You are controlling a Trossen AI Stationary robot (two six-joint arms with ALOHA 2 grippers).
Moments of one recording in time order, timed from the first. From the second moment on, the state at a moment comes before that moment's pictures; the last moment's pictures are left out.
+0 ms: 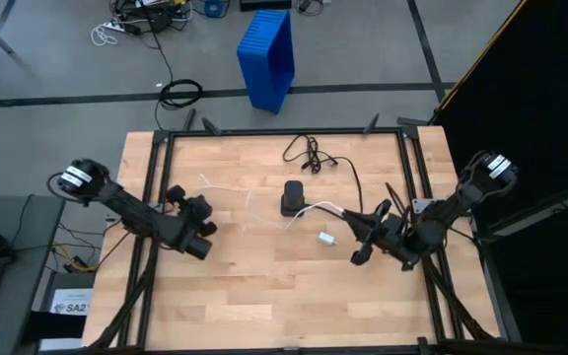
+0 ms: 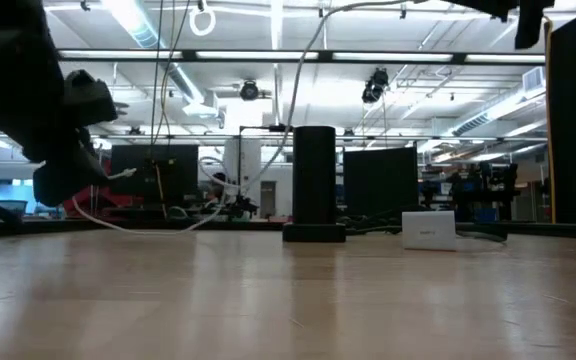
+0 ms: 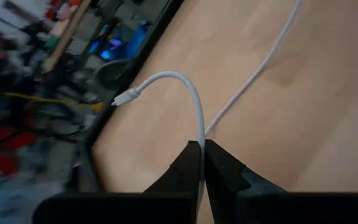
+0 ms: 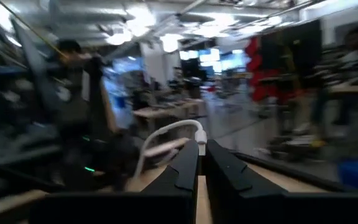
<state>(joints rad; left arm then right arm) -0.42 1.38 0.53 -1.01 -1.04 -1.08 0.71 1.40 0.40 1.55 1.21 -0.27</state>
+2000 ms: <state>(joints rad) -0.46 1.63 0.80 0.41 -0.68 -0.24 0.42 1.67 0.74 1.04 0.65 0.08</state>
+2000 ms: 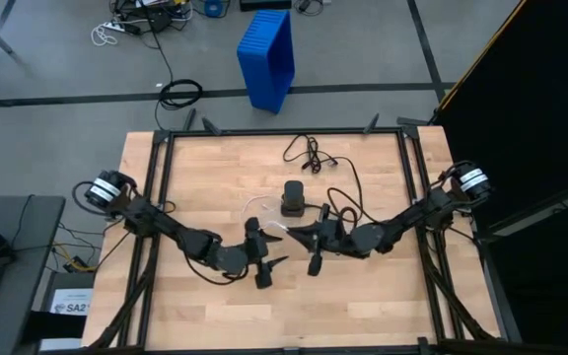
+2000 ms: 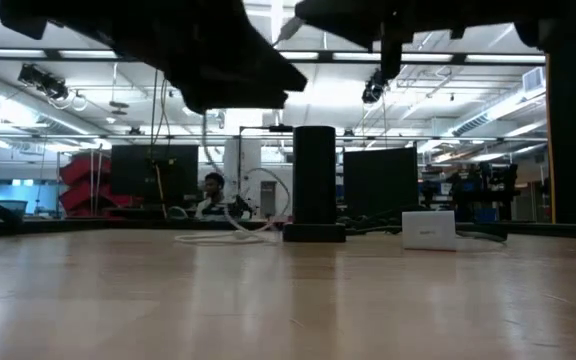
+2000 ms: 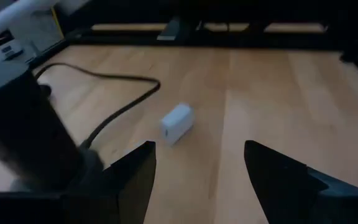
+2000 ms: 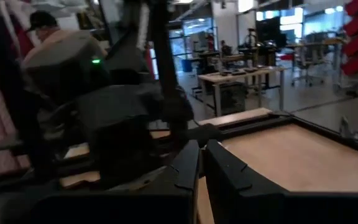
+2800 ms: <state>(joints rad) -0.49 1.39 0.27 1.15 -0.66 -0.15 0.36 1.67 0.75 0.90 0.58 0.14</state>
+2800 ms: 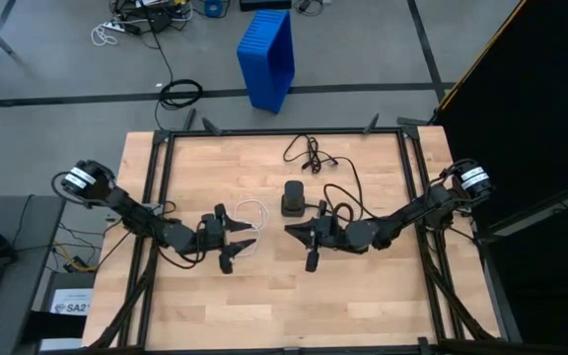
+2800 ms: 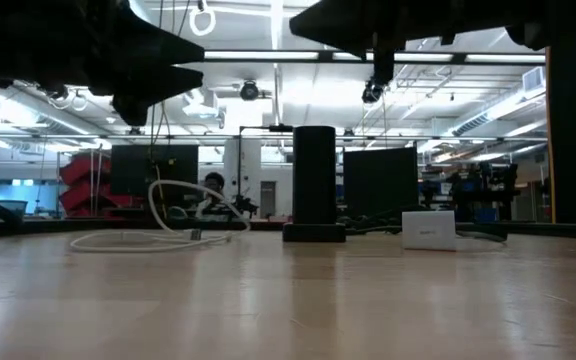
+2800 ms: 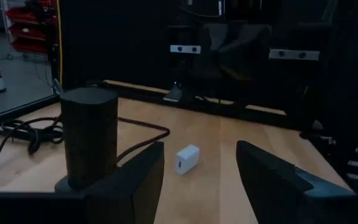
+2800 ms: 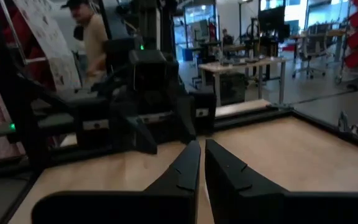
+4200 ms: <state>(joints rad) -0.41 1.22 0.30 -0.04 -0.56 -0.76 0.29 1.67 0.75 0.73 0.42 0.22</state>
